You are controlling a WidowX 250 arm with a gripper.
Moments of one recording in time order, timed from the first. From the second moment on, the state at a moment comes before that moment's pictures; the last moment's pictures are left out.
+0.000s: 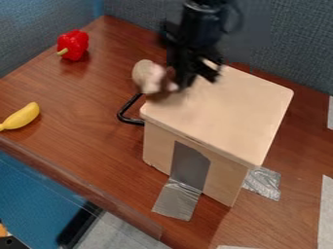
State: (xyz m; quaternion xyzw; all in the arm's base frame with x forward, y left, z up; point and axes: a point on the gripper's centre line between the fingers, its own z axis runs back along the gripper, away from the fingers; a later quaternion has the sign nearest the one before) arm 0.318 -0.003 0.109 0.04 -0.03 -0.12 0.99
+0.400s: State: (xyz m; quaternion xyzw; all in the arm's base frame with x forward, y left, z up) arm 0.276 0.059 0.091 0.06 -0.02 -0.09 0.99
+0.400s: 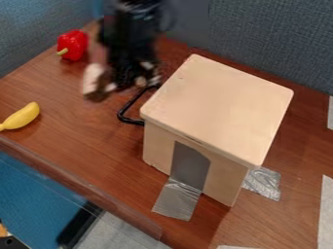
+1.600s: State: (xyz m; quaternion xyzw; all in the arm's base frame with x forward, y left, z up) arm 0.253 0.112 0.009 0.09 0.03 0.01 1.00
